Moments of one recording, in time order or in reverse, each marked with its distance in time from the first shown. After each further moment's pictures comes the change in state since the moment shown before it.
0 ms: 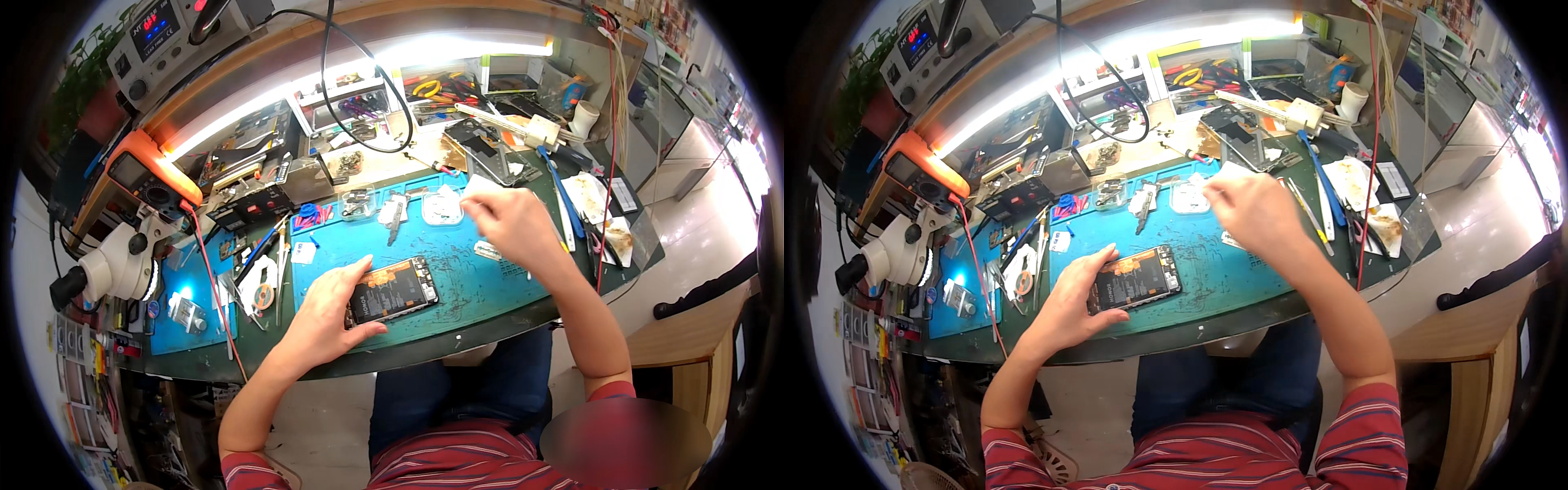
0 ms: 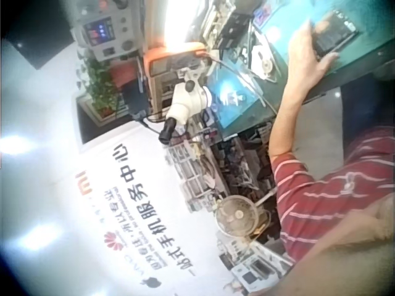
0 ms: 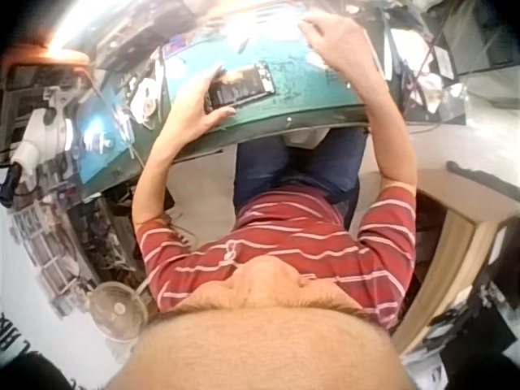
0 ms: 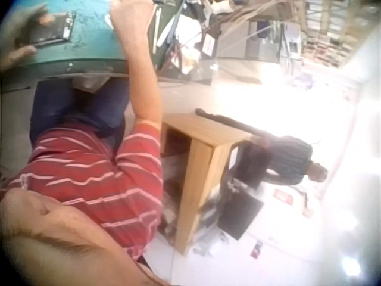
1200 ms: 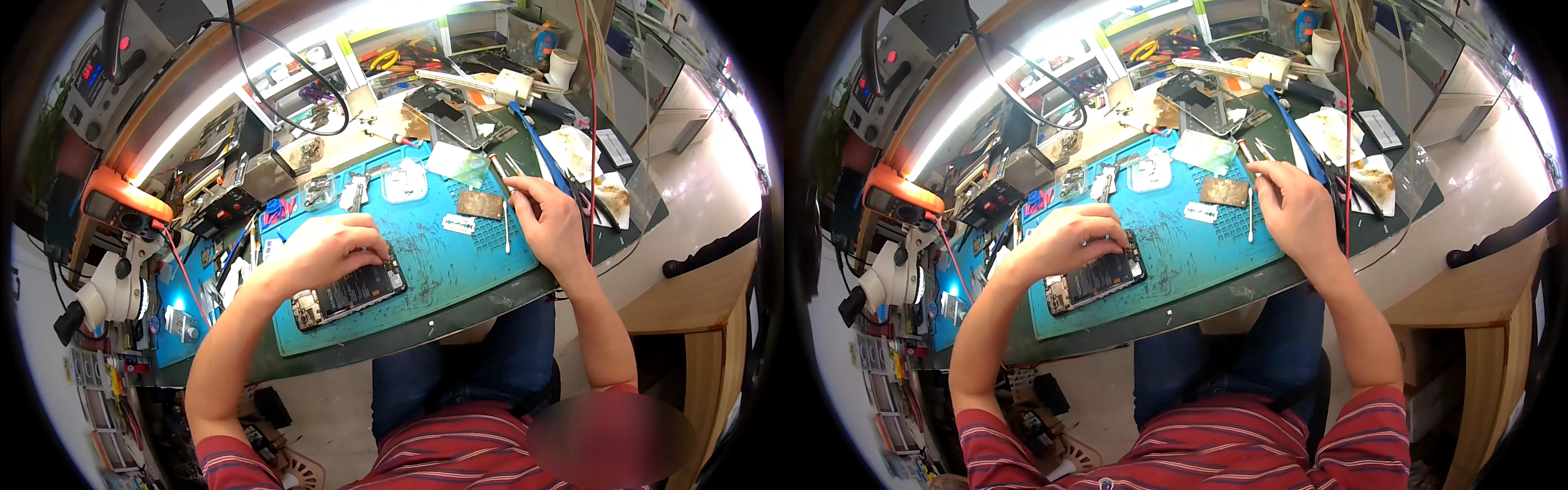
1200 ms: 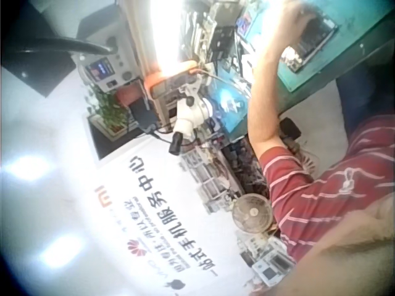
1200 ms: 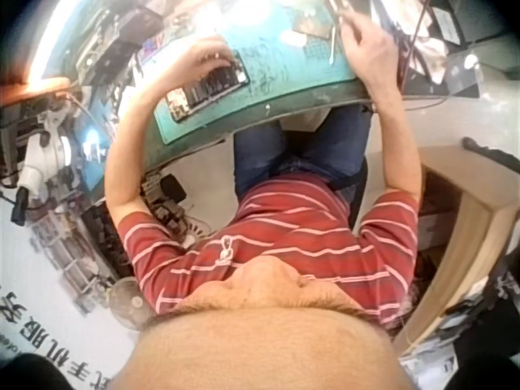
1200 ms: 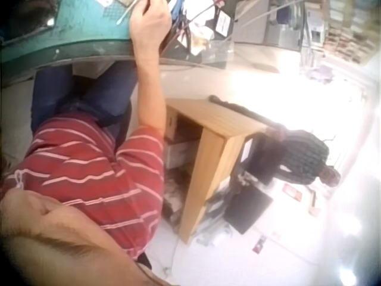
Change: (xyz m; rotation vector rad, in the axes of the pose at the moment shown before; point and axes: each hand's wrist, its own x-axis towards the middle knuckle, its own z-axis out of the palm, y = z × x) left_hand 0.115 0.006 -0.006 0.057 -0.369 0.327; right_hand -0.075 0.074 -0.012 0.147 0.345 0.100
